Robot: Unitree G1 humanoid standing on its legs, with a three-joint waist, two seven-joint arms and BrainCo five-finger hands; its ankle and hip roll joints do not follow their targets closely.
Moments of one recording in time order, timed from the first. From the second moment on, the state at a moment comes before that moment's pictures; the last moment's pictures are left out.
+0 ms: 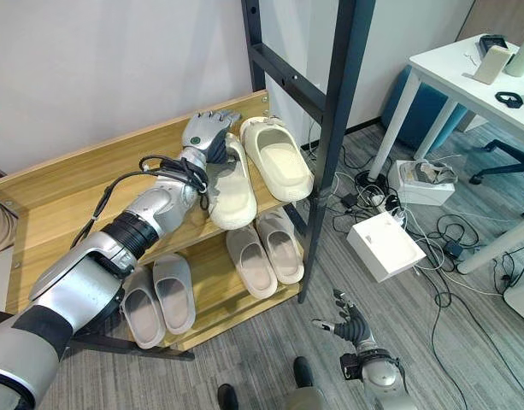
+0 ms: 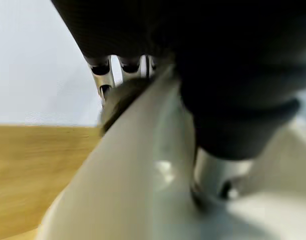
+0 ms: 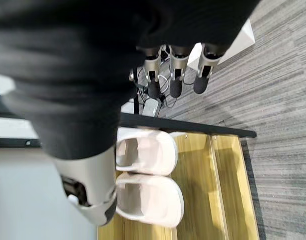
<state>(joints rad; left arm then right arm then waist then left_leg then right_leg) -1.11 0.36 -0.67 0.68 0.72 0.13 0.31 0.13 -0.42 0.22 0.38 0.22 -0.15 -0.07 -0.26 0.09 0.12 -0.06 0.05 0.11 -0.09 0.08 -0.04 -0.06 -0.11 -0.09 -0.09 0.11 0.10</state>
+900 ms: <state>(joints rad) -0.50 0.32 -0.36 0.12 -0.26 -0.02 0.18 0.14 -0.37 0.21 0.39 0.22 -0.10 -0.03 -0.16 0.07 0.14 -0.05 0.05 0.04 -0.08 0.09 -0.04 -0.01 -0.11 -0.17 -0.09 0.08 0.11</state>
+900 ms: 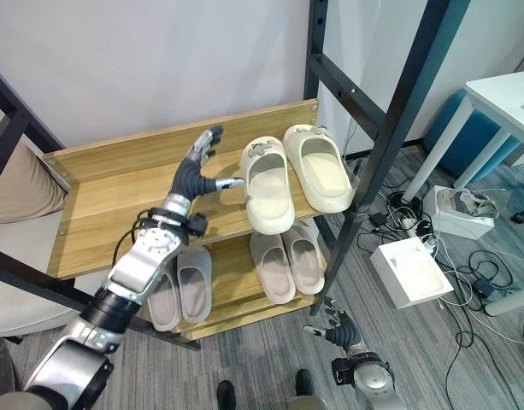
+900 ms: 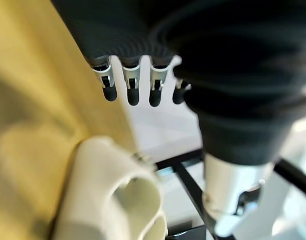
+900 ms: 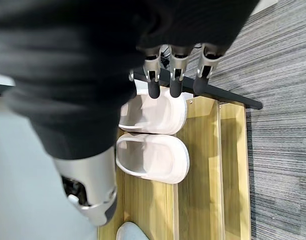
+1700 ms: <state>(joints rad) -0.42 0.26 -0.47 0.02 -0.41 0.03 0.10 0.13 -0.39 0.23 0.39 0.22 -0.06 0.01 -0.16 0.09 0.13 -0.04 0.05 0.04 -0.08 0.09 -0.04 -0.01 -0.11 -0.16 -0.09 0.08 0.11</state>
